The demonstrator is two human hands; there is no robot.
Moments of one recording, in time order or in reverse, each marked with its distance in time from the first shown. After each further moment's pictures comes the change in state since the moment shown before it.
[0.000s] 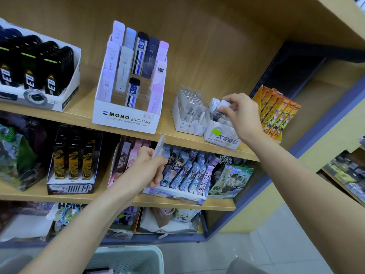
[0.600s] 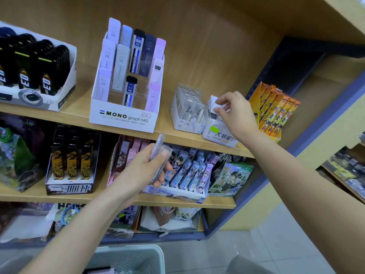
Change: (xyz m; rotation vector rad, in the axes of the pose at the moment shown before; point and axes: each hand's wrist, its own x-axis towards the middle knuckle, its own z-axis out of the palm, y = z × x) left_hand -0.007 0.001 0.001 -0.033 -0.073 0.131; right_hand 0.000 0.002 0.008 -0.114 -0.040 -0.037
